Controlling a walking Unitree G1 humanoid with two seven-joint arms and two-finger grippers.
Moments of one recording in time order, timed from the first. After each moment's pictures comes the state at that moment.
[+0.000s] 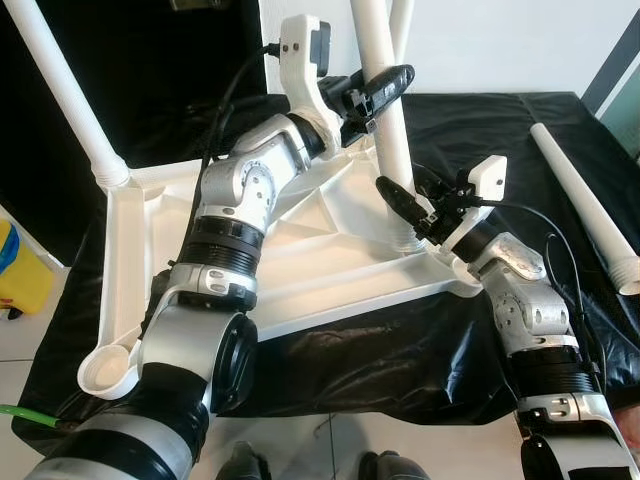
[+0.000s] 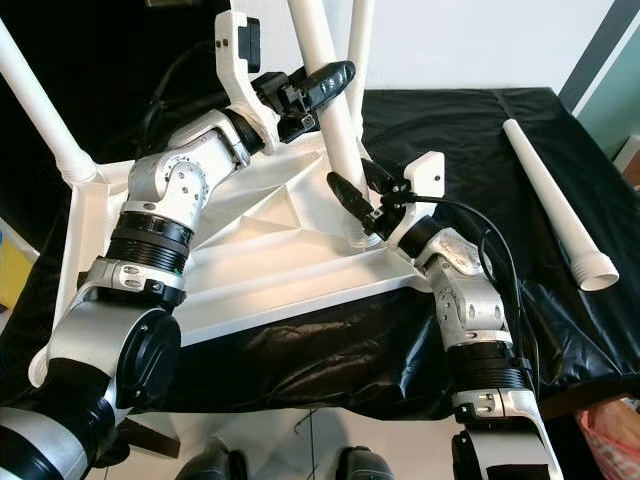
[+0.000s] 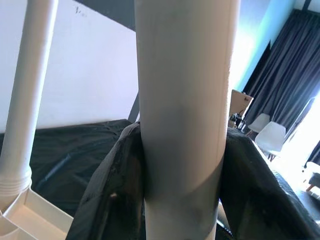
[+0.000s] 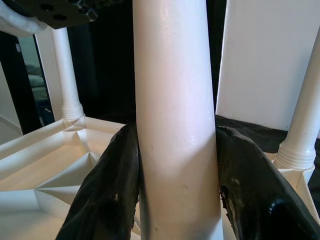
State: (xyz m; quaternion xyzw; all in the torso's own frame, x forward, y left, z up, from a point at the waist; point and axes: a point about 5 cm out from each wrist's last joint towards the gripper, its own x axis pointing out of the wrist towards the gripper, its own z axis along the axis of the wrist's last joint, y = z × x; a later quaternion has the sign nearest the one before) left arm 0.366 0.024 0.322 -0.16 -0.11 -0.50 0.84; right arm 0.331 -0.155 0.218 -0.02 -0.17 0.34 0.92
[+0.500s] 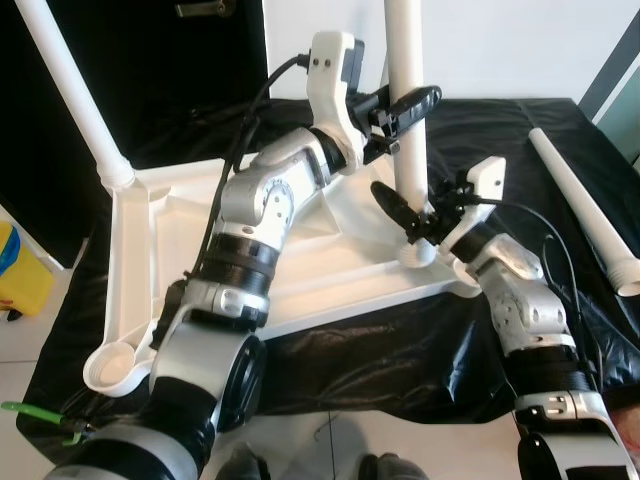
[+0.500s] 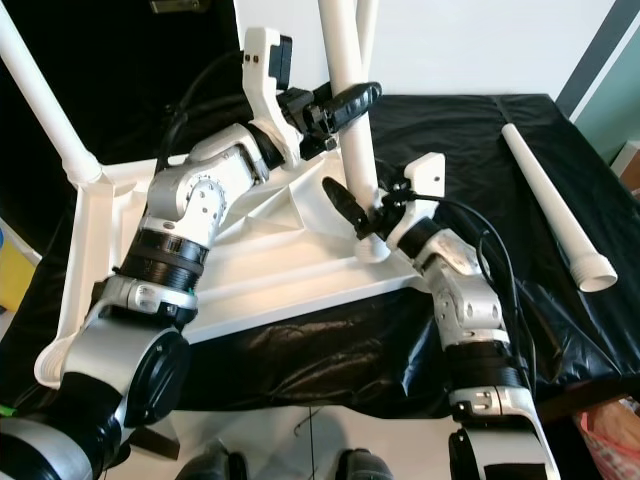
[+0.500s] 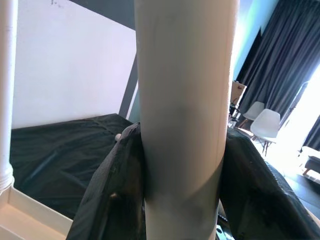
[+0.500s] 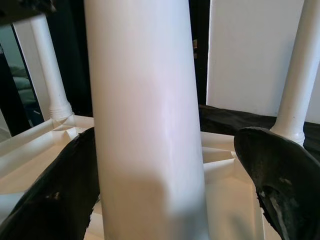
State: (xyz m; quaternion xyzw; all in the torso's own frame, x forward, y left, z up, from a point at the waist) left arm 0.351 0.011 0.315 -0.14 -0.12 -0.52 0.84; right arm 0.332 -0.159 0.211 0.00 -0.16 0.32 0.93
